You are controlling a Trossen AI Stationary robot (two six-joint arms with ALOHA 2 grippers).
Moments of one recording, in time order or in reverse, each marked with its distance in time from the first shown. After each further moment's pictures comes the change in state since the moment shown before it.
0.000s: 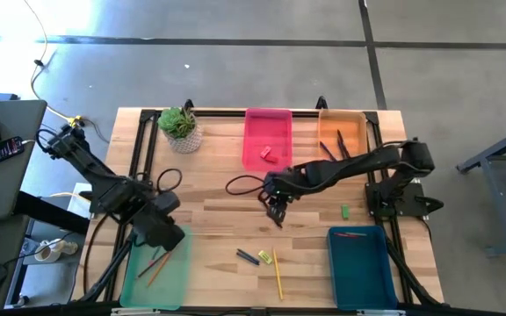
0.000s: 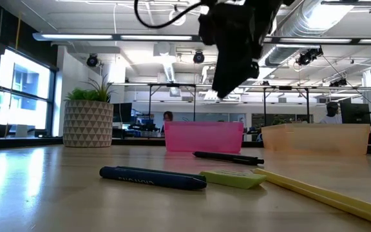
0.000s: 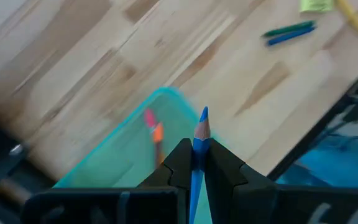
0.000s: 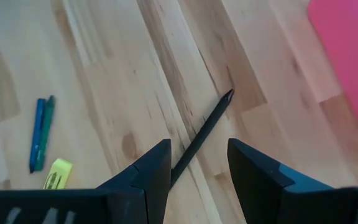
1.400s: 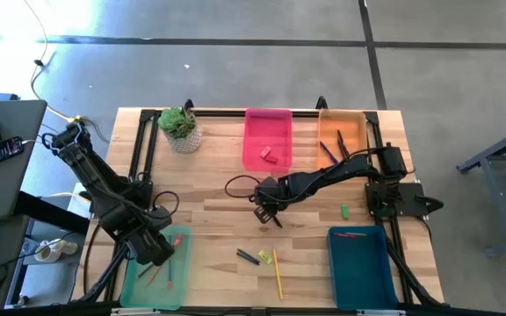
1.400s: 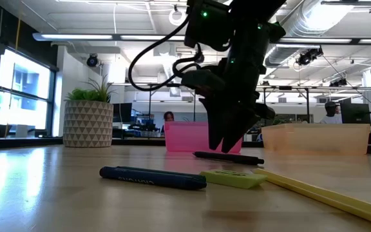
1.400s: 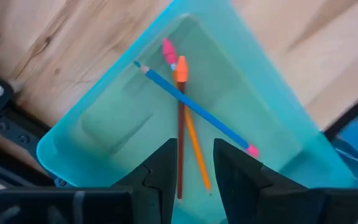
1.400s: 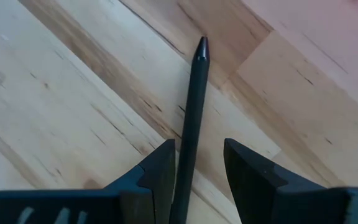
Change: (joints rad) left arm -0.169 0.007 -0.209 0.130 0.129 -0.141; right arm 0.002 0.239 0.000 0.064 -0.001 0.463
